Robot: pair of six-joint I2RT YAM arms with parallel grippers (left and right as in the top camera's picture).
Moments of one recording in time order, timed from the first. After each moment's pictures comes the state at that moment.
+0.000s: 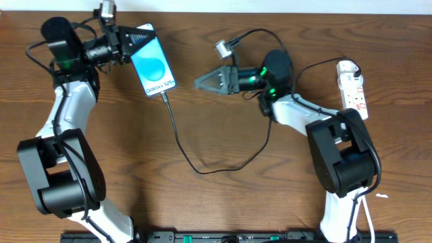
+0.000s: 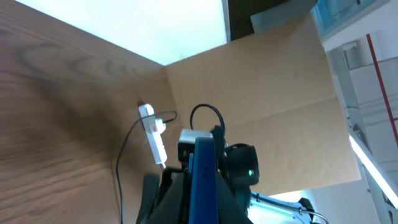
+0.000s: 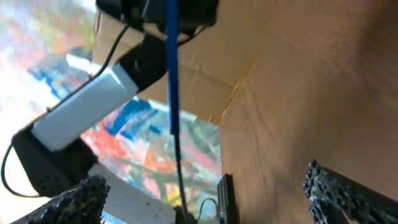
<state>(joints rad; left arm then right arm) 0.24 1.87 1.29 0.54 1.43 -1.18 0.39 2.07 1.20 1.02 -1.29 1.31</state>
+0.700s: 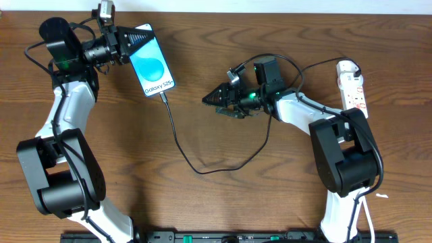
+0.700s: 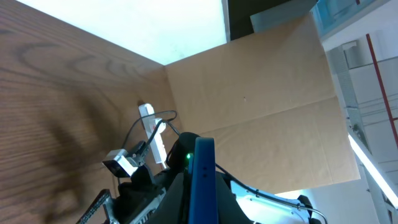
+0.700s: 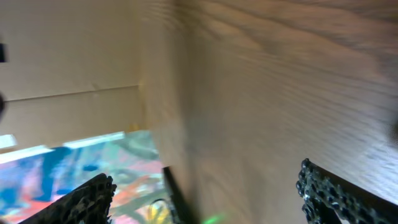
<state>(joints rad) 0.24 1.87 1.29 0.54 1.44 -1.18 0.37 2.06 1.21 0.02 -1.03 0.74</state>
